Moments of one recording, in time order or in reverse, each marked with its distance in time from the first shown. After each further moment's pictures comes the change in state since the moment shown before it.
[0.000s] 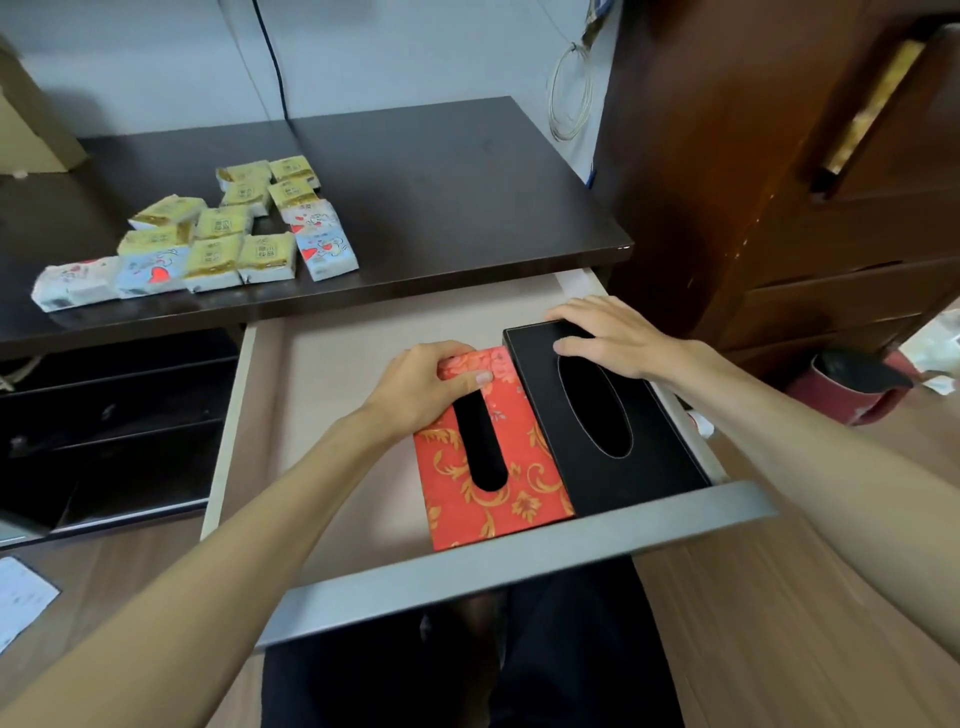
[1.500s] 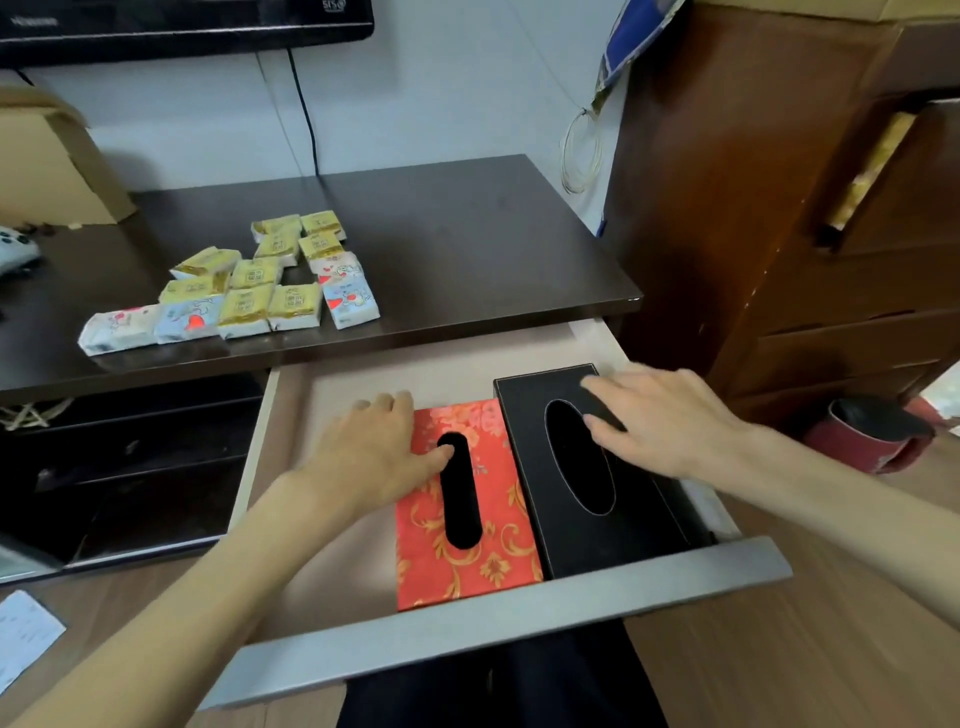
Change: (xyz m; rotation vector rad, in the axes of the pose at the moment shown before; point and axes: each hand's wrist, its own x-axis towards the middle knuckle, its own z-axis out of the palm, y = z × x) left_hand -0.047 0.012 -0.045 0.803 -0.001 -0.157; right_hand -0.066 -0.044 -0.010 -0.590 0.298 -0.133
